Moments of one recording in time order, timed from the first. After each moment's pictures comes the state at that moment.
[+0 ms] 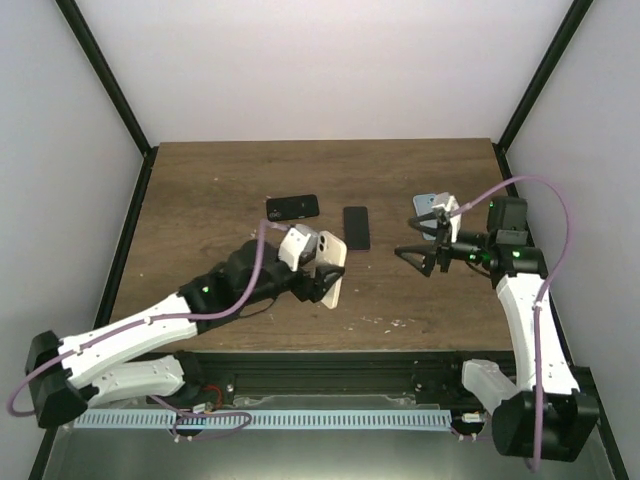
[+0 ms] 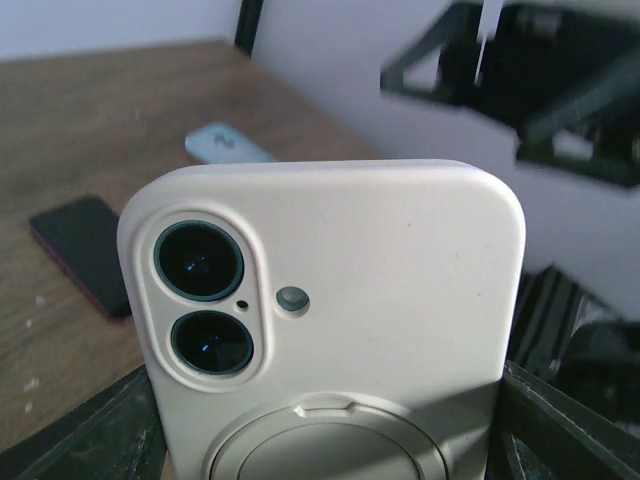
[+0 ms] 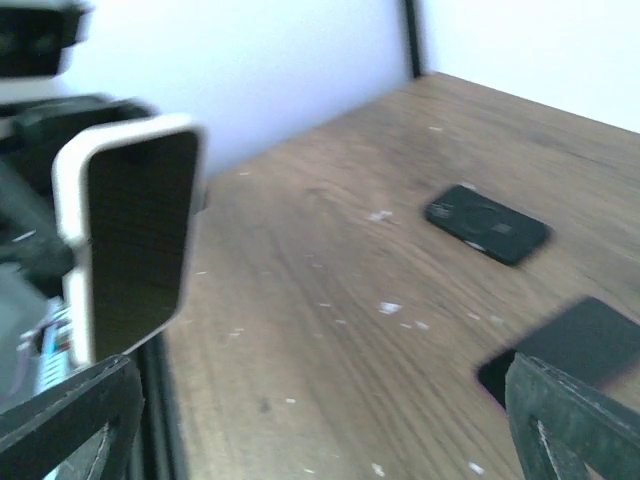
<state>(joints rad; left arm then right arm) -1.03 1.08 0.86 -0.18 0.01 -0.37 -0.12 1.00 0.92 -0.67 -1.16 -0.45</state>
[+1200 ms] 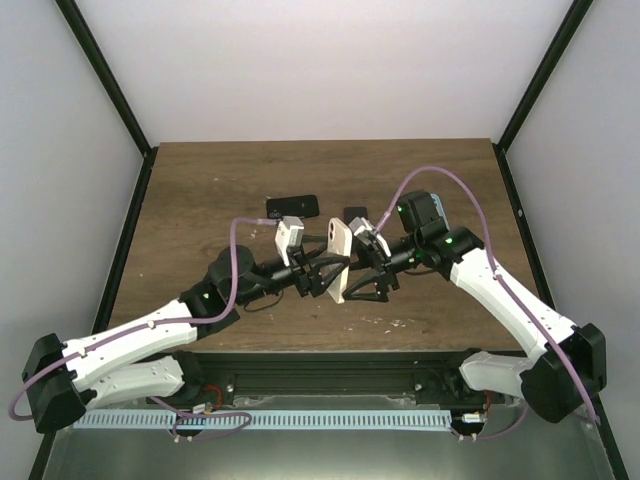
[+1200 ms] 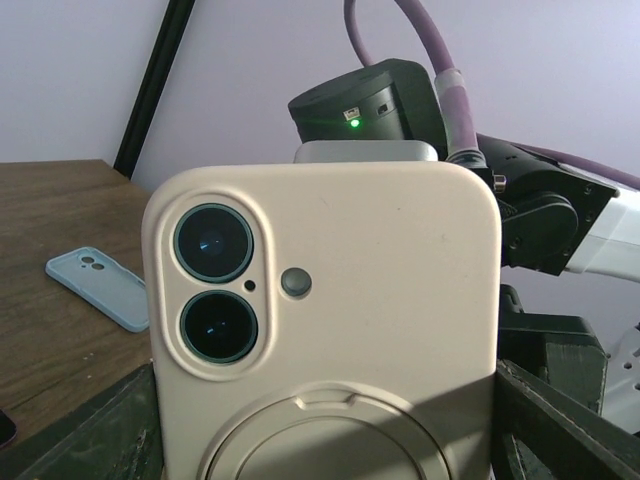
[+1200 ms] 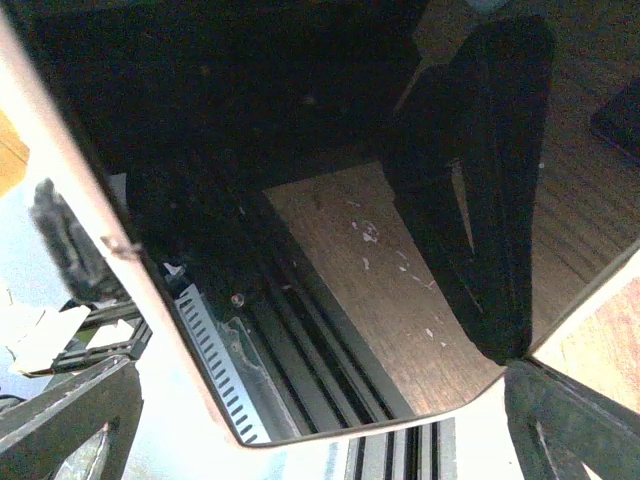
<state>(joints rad) -1.00 1.01 0.71 0.33 0.17 -0.53 0.52 1.20 1.02 -0.66 -1.32 -0.32</state>
